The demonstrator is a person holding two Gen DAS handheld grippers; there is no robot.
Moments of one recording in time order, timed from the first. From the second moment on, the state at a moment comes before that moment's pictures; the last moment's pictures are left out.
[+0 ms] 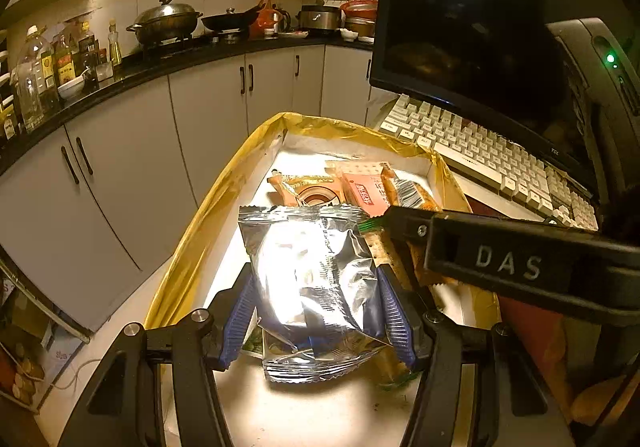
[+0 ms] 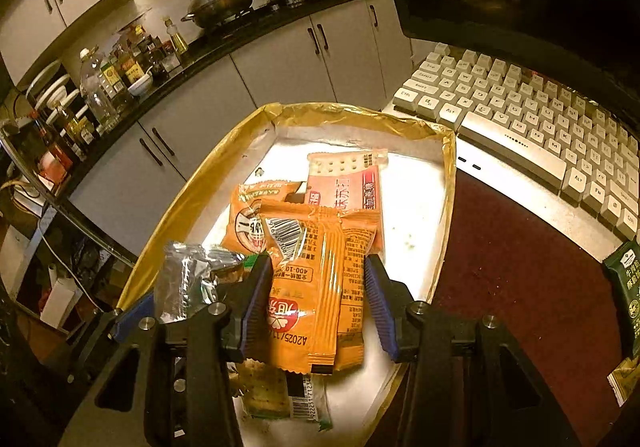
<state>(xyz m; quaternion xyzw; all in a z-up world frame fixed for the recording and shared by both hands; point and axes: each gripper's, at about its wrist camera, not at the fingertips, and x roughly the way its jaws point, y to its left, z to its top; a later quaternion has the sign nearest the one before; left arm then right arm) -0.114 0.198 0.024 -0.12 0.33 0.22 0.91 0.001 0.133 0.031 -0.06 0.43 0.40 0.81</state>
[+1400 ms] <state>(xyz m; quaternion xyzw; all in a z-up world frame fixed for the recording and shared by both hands) -0.126 0.162 0.059 -0.09 0.29 0.20 0.93 -0.012 0.056 0.073 -0.02 0.39 0.39 0.83</state>
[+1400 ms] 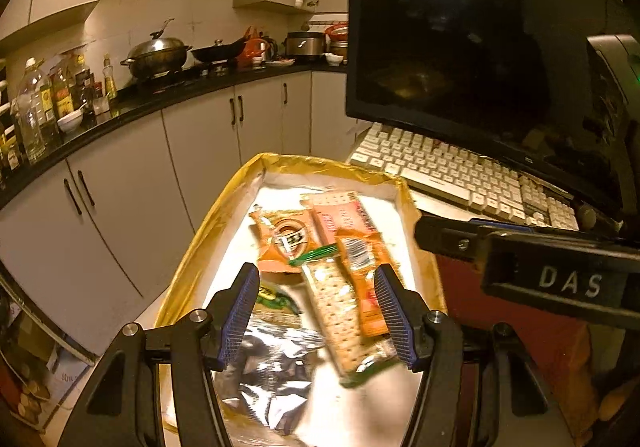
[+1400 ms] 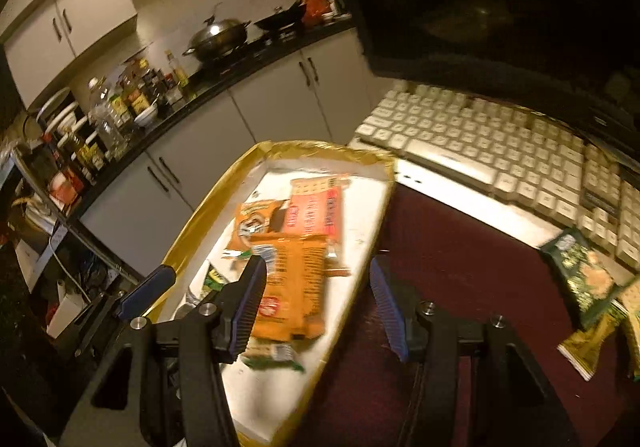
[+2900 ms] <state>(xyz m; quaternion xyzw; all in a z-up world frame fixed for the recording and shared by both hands) -0.024 0.022 0.034 -0.04 0.43 -0.01 0.90 0.080 -0.133 0.011 -0.02 0.45 0.17 0.87</state>
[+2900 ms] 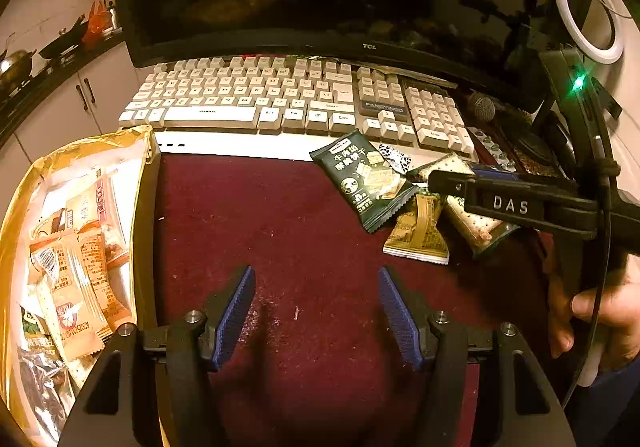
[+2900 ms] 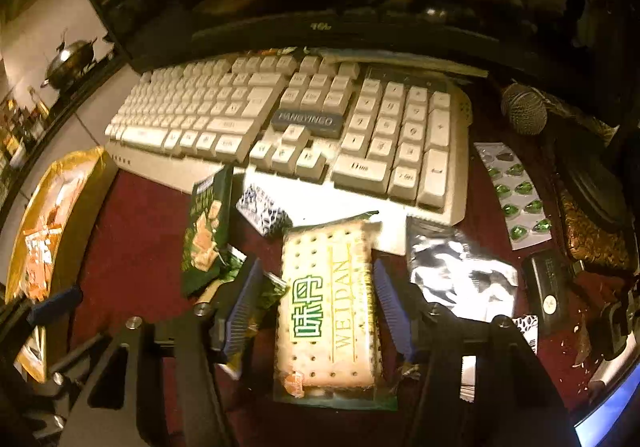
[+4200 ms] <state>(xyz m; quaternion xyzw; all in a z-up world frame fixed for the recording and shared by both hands) 0.006 -0.022 0.006 0.05 0.44 -0.05 0.90 0.077 -0.134 0.003 0.02 0.48 0.21 0.85</state>
